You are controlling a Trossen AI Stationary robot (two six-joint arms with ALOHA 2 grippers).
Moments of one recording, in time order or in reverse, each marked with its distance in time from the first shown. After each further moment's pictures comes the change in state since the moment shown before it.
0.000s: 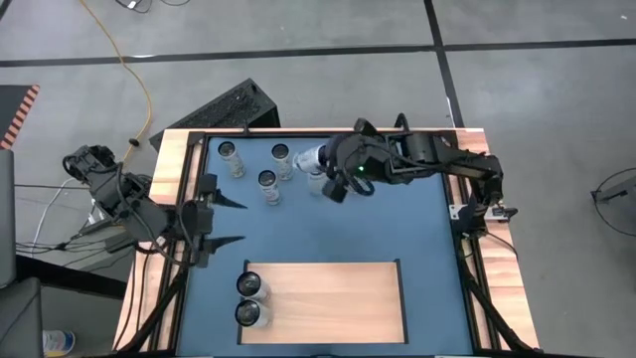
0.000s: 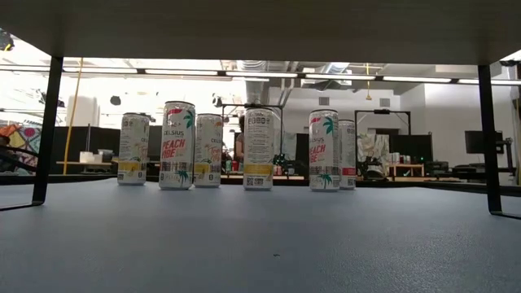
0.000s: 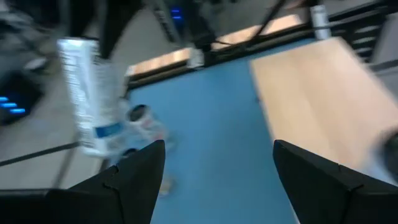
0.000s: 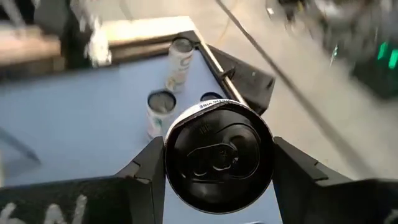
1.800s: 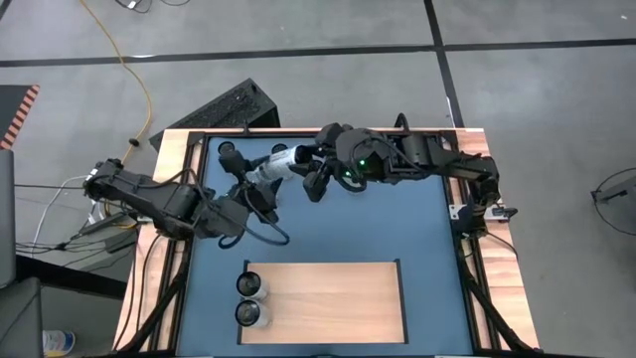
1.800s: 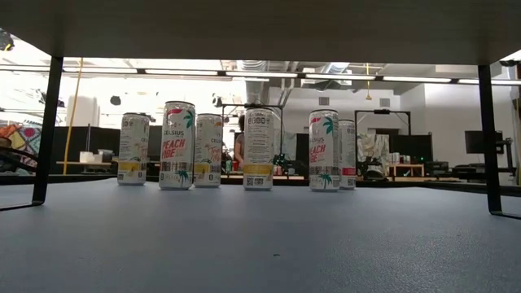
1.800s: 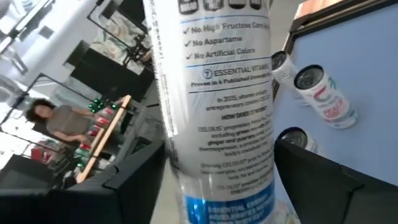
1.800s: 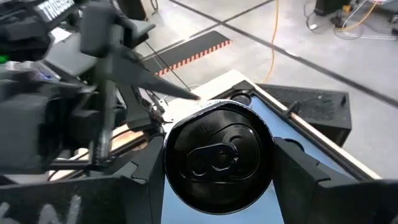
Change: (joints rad) left arm 0.279 0.261 0.000 0.240 -0.523 0.333; right arm 0.014 0.018 0.000 0.312 -0.138 0.146
